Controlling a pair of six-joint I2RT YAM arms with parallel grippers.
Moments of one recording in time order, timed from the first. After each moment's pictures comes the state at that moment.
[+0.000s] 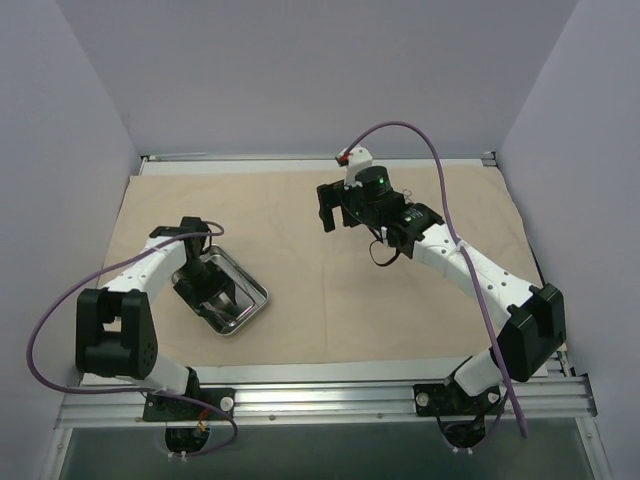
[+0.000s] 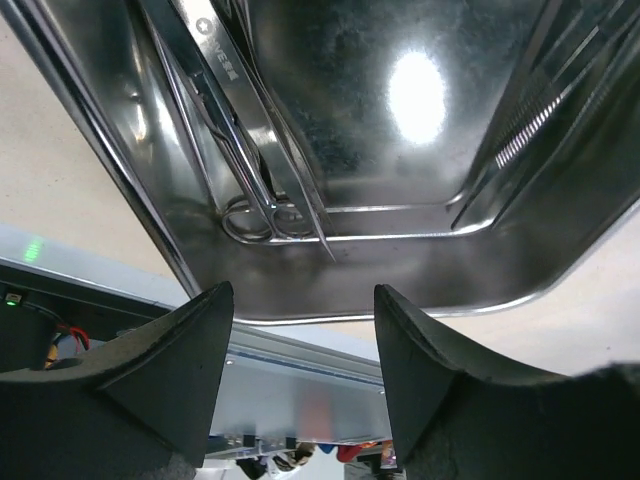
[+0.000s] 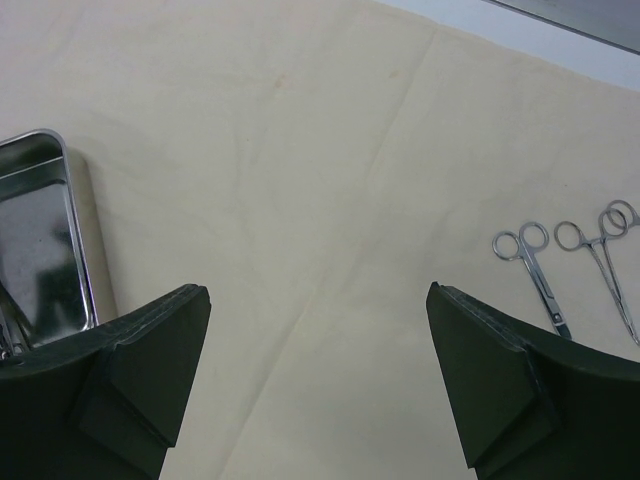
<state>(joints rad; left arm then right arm) -0.11 1.50 1.00 -1.08 0.10 -0.86 0.65 1.50 1.32 -0.32 0.11 0.16</state>
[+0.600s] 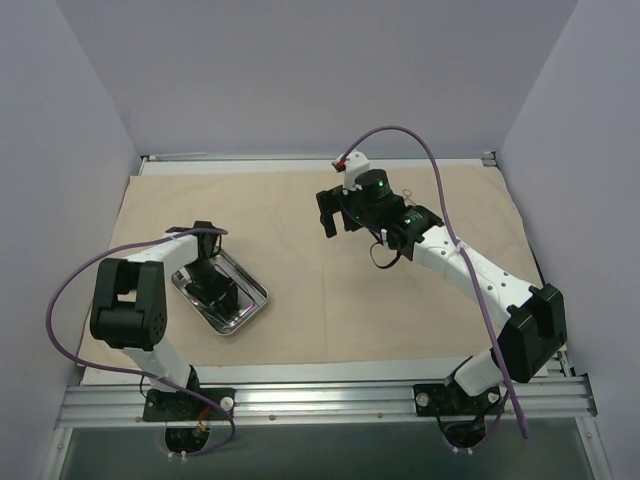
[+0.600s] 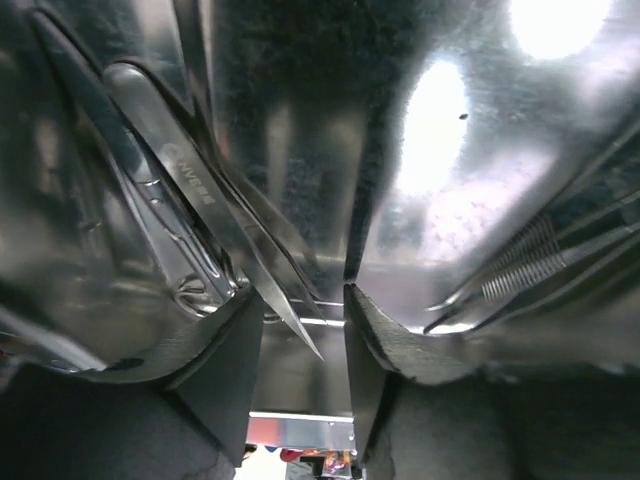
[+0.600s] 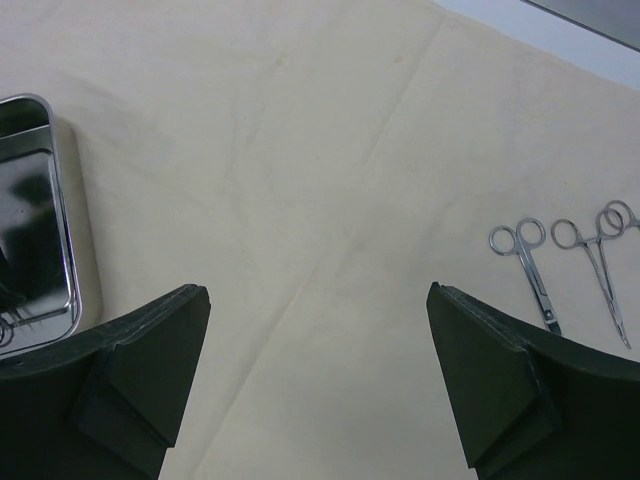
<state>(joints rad) -0.12 1.69 0.99 -0.96 0.08 -1.02 0.65 1.49 1.30 -0.33 0.09 0.11</state>
